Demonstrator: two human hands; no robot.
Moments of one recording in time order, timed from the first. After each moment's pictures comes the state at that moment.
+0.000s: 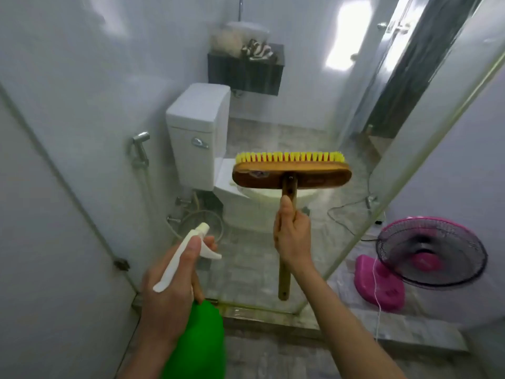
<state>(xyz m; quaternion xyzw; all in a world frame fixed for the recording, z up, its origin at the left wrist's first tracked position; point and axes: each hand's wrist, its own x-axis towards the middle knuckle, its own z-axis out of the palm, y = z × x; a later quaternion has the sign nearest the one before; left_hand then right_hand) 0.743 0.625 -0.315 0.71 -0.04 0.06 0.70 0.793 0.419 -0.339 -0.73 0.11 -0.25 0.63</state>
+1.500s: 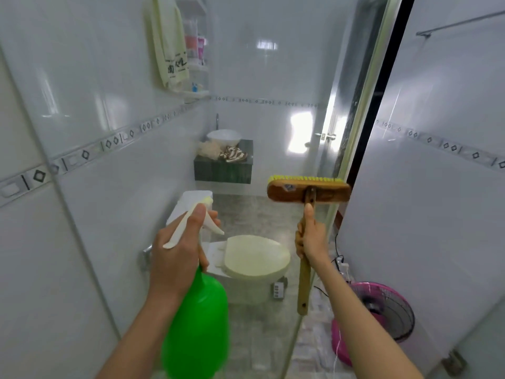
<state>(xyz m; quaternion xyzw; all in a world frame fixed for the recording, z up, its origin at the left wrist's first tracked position) 0.708 0.603 0.067 0.71 -0.10 0.12 0.69 0.730 0.346 0.011 -0.69 0.17 -0.27 0.65</state>
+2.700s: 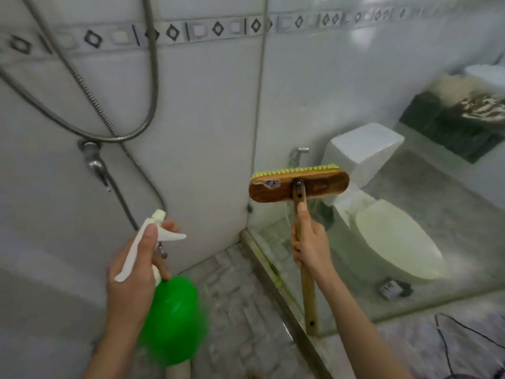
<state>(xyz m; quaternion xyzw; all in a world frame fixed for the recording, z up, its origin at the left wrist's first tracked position) 0.505 0.603 -0.066 0.66 0.36 0.36 0.55 0.707 0.439 -0.100 -0.74 -0.09 0.19 0.64</state>
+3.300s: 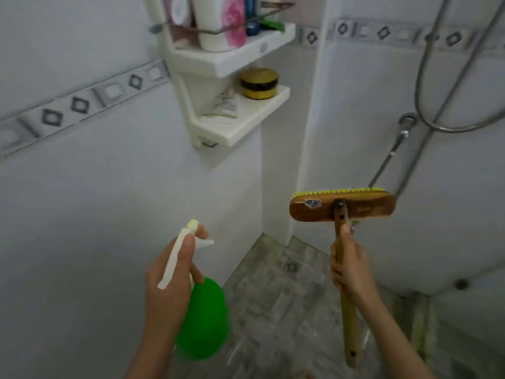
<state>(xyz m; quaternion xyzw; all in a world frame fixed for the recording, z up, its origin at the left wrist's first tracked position) 0.218 0.375 -0.055 0.39 0.66 0.59 0.25 0.470 0.477 -0.120 -0.59 -0.45 0.50 0.44</state>
